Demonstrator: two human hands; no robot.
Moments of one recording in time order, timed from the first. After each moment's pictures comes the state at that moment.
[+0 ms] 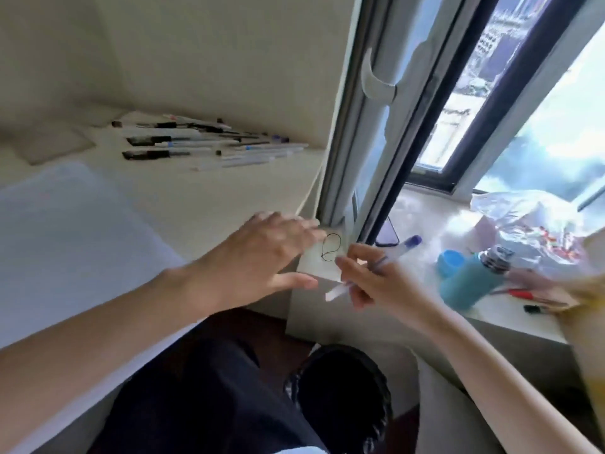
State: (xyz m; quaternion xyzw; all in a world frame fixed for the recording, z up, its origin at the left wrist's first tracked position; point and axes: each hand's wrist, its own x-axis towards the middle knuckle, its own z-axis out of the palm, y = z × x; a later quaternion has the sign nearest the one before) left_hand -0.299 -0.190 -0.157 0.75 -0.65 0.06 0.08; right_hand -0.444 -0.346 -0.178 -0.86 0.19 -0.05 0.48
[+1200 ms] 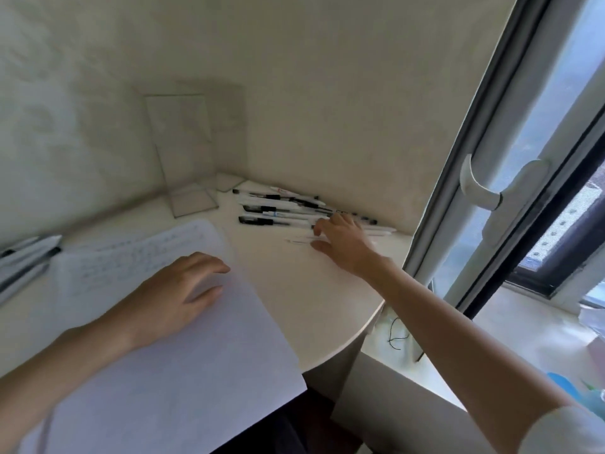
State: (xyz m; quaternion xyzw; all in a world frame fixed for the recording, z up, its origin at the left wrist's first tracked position) left_hand -0.203 -0.031 -0.156 0.89 -0.39 0.03 0.23; right_hand -0.196 -0.340 -0.162 -0.99 0.00 -0.13 0.04
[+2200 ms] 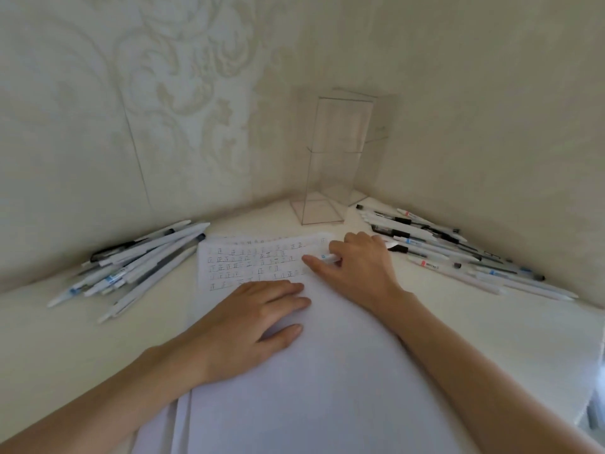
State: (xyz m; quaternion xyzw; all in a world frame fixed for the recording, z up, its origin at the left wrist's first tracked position) left_hand -0.192 0.048 -0.182 0.91 -0.36 0.04 0.18; right_hand -0.123 -0.161 -0.180 -0.96 -0.11 -0.26 0.07
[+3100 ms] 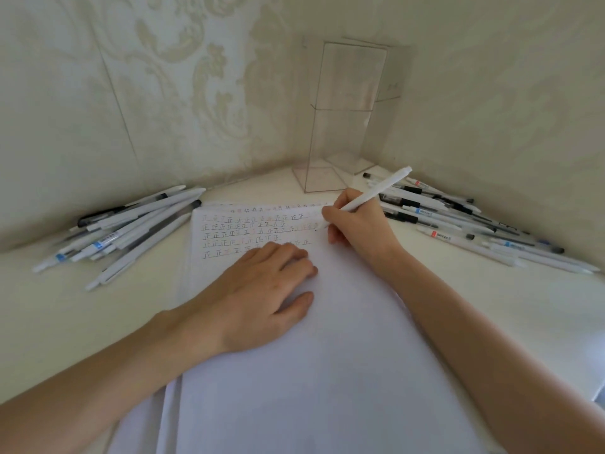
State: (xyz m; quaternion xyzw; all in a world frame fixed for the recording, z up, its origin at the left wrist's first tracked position) left_hand -0.195 0.034 -0.178 0.92 -0.35 0.06 0.15; right_hand -0.133 -0.146 -0.157 -0.82 -0.03 -0.07 0.57
